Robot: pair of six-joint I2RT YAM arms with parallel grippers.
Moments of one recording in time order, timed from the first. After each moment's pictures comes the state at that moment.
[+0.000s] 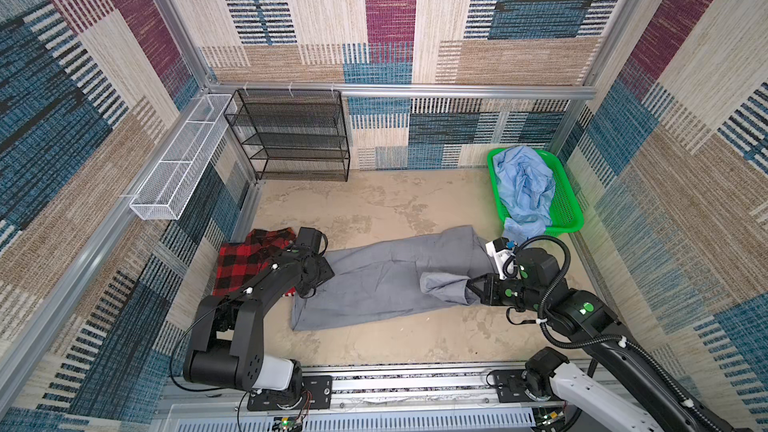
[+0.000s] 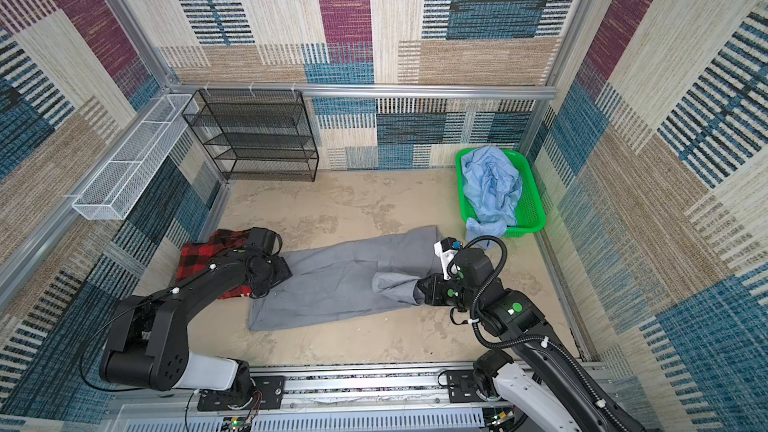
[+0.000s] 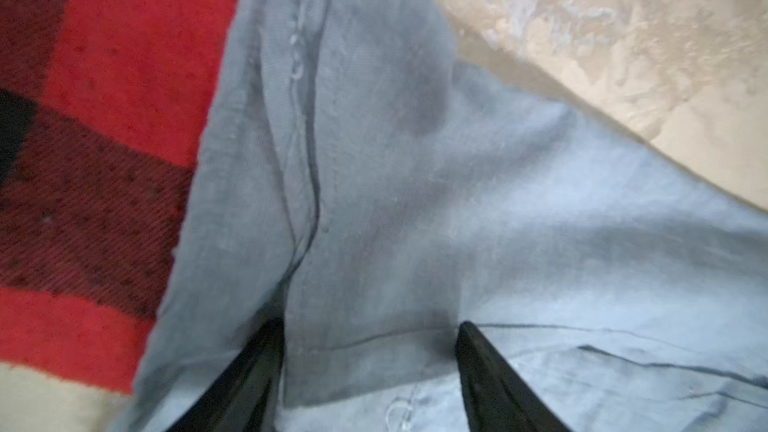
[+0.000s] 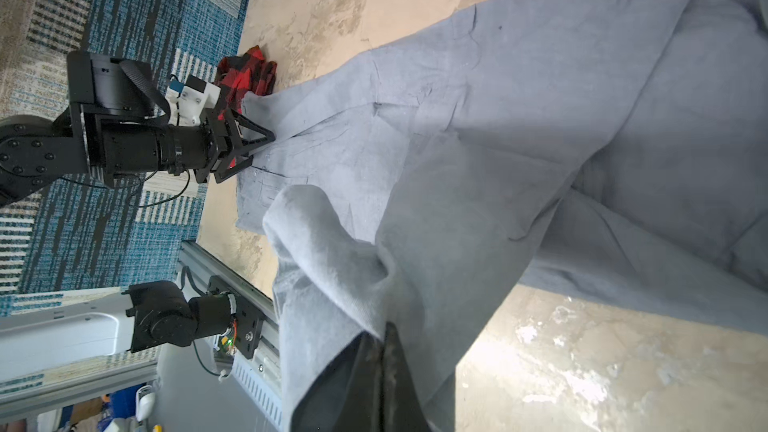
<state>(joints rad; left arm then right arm) -0.16 1.43 0.78 -0.60 -0.07 -0.73 0.52 0.69 0.75 -0.77 -0.30 0.64</state>
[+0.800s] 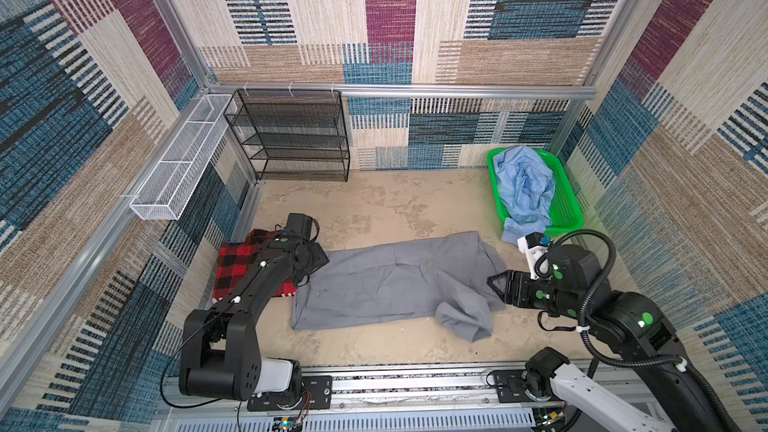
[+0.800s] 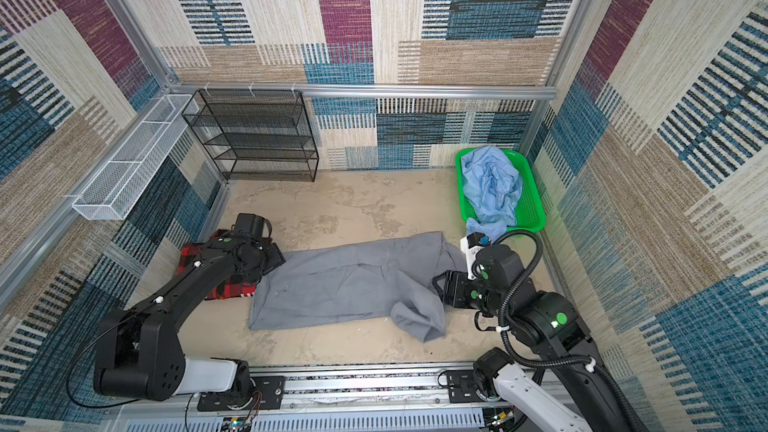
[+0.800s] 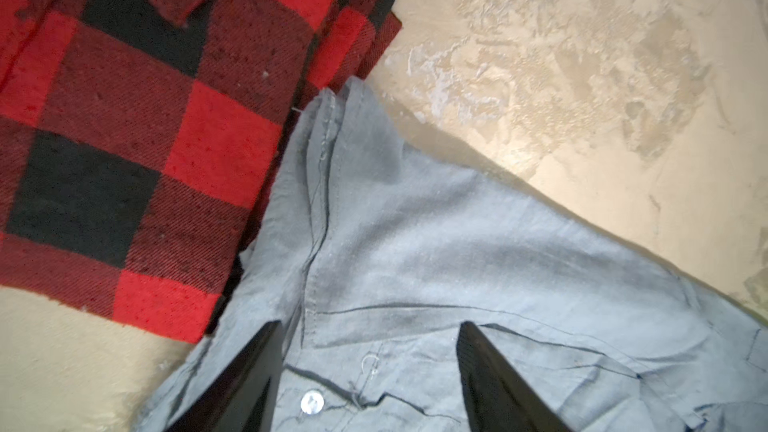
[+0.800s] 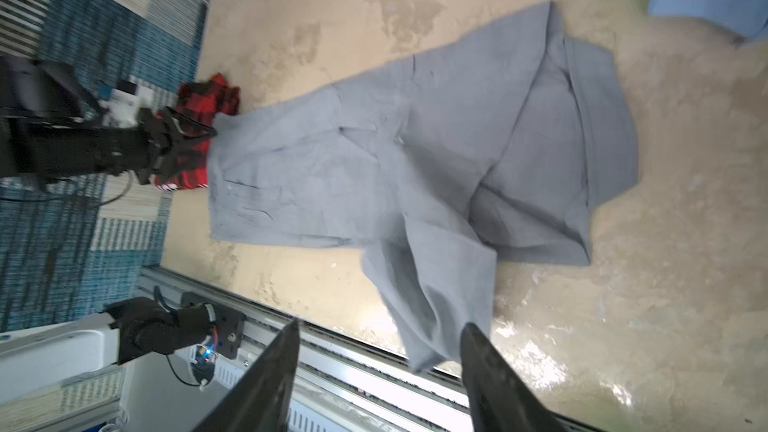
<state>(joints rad) -0.11 1.41 0.95 -0.73 -0.04 -0.70 0.52 0.69 1.11 -1.13 -0.13 0.61</state>
